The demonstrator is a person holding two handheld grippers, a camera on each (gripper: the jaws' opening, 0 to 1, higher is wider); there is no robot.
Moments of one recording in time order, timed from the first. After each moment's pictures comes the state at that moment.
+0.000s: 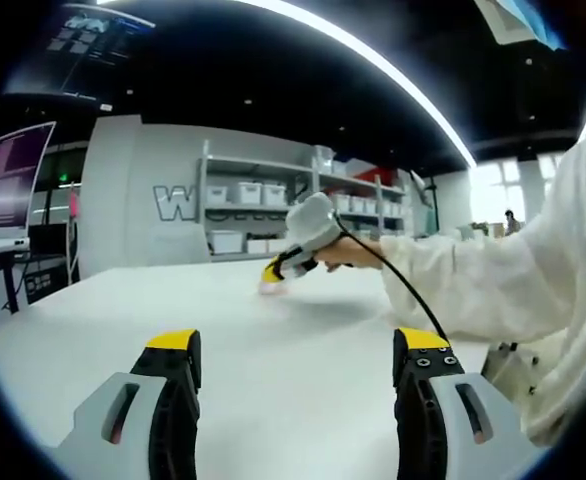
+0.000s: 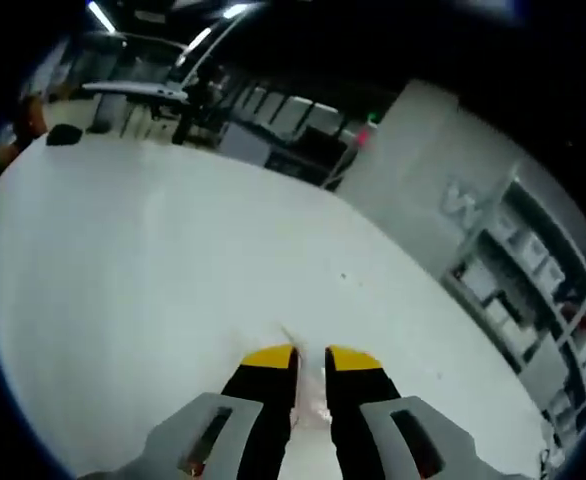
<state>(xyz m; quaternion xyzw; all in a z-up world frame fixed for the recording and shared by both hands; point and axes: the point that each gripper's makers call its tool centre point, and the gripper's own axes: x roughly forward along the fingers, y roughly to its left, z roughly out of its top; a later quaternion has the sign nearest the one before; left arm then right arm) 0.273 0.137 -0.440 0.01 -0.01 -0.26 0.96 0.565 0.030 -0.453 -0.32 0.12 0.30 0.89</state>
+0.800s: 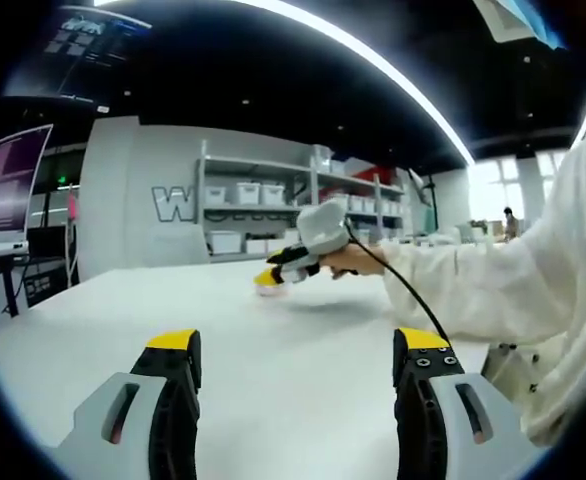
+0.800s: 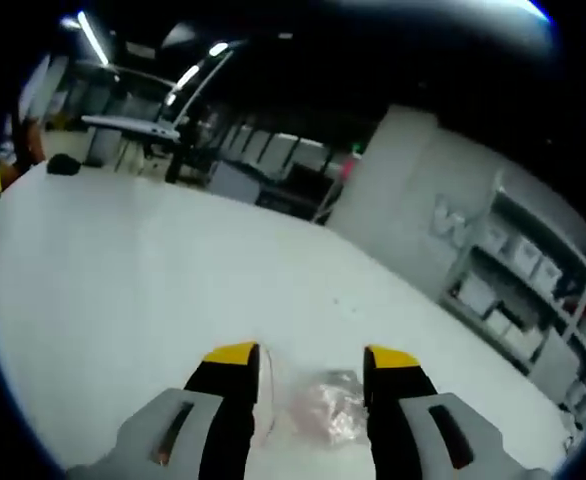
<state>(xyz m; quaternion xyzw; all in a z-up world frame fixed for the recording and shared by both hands) 0.273 0.135 -0.438 0.01 -0.01 -0.27 0.96 0.569 0.030 -0.437 -0.26 0.04 0.31 0.91</state>
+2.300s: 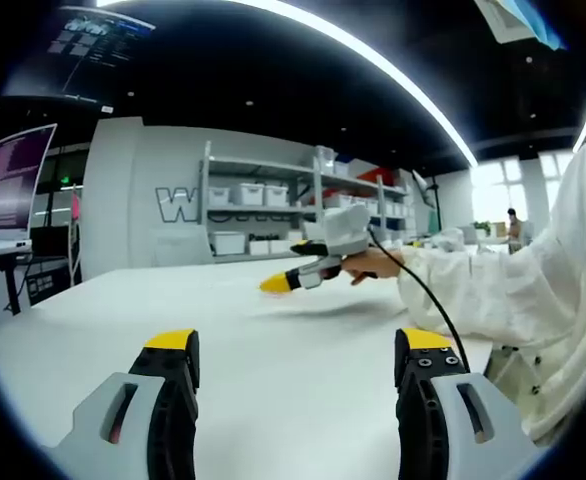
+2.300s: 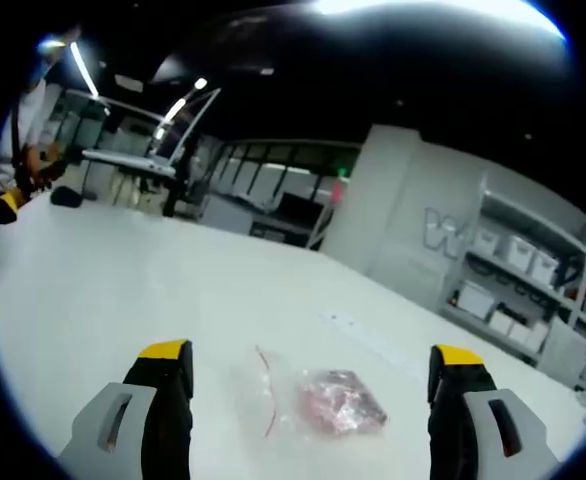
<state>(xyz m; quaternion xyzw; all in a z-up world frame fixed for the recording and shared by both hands) 0.275 0.139 -0.439 0.01 -0.01 -0.26 0.97 0.550 0.022 -0.428 -0.21 0.00 0.32 0.92</state>
